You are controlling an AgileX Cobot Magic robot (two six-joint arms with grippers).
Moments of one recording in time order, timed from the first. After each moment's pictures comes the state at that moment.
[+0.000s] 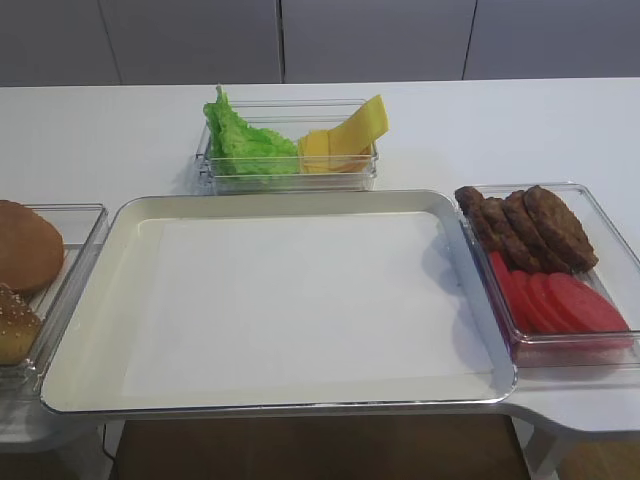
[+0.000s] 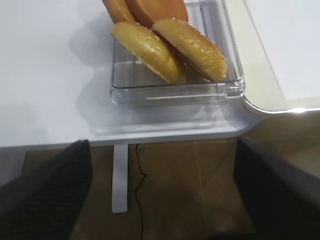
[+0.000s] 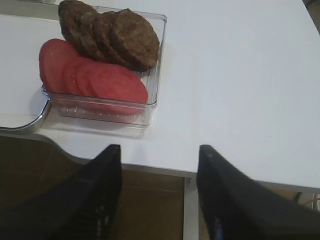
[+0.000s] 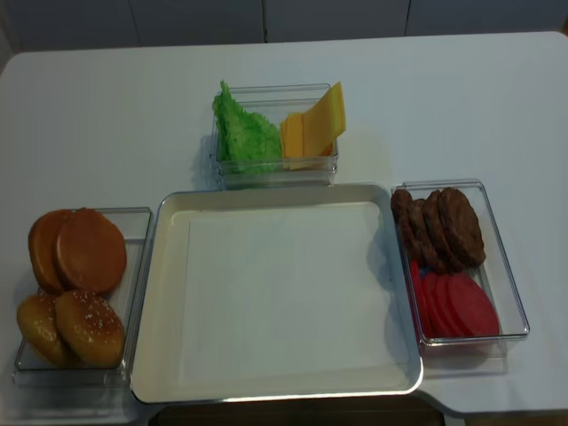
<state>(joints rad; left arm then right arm) -0.08 0.08 -0.50 0.11 1.20 -0.13 0.16 -0.02 -0.48 -0.01 1.13 -0.03</state>
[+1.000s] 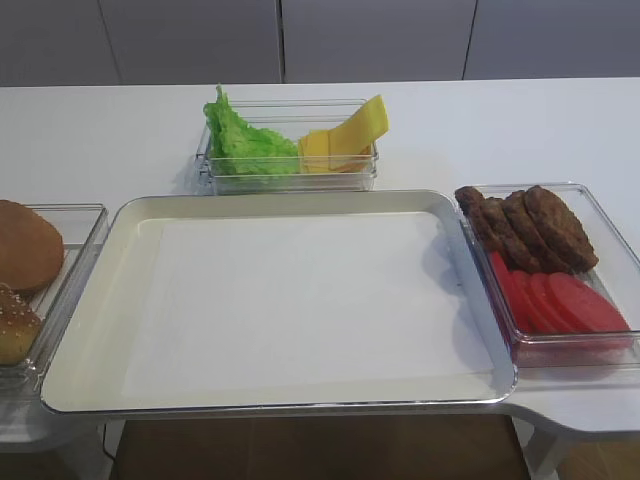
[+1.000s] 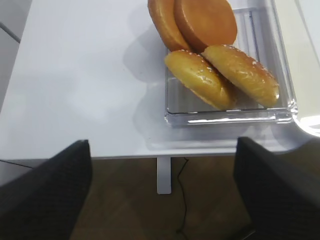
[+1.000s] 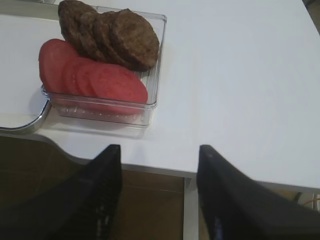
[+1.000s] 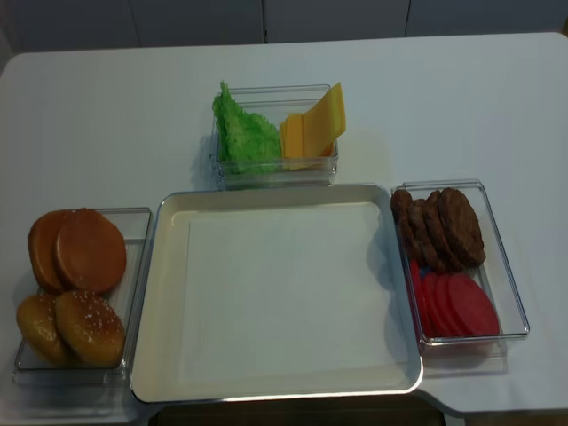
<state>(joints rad) -0.08 0.36 -0.70 0.26 1.23 -0.14 0.16 -0.02 -0.48 -0.01 1.13 -0.03</state>
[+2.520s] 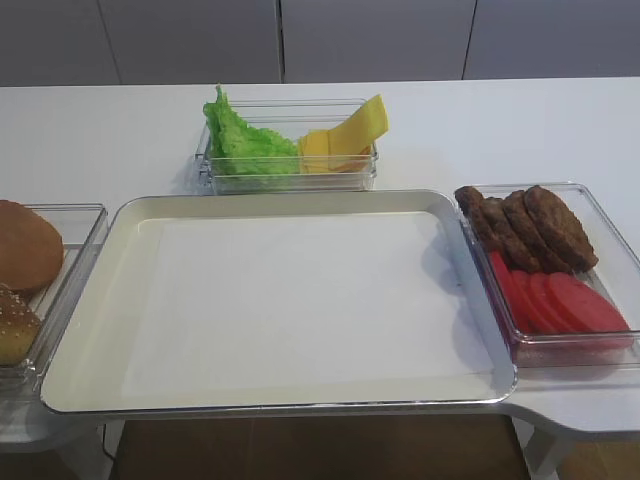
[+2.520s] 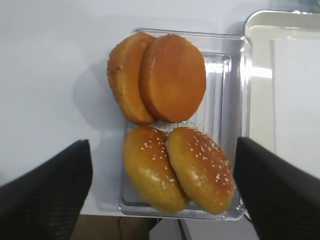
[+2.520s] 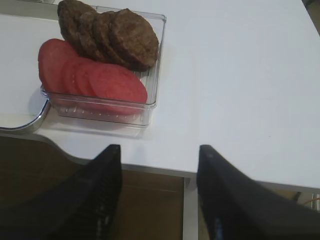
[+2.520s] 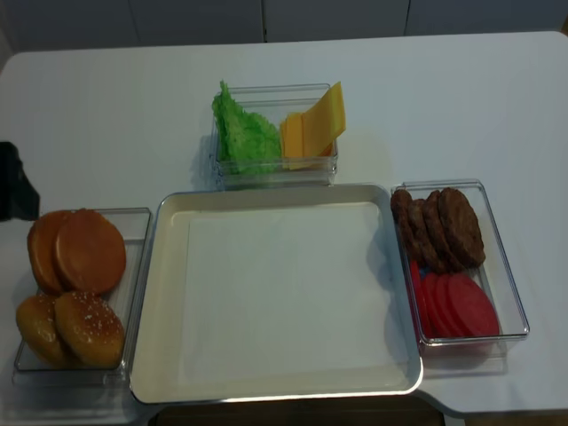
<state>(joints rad) 0.18 1.20 -1.22 -0.06 1.25 0.02 0.16 -0.02 -0.48 -0.01 1.13 -0.03</state>
